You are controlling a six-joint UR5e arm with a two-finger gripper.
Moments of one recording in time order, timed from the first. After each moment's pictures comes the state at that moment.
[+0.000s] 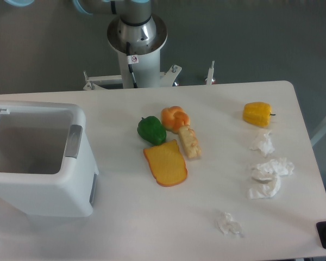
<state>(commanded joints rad) 1.97 -1.71 -1.45 -1.06 0.46 0.39</state>
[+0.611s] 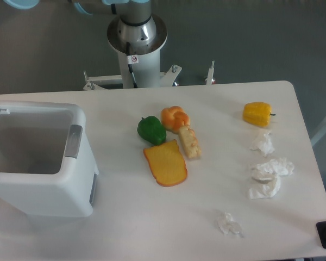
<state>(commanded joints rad) 2.02 -1.70 -1.48 -1.06 0.62 0.42</state>
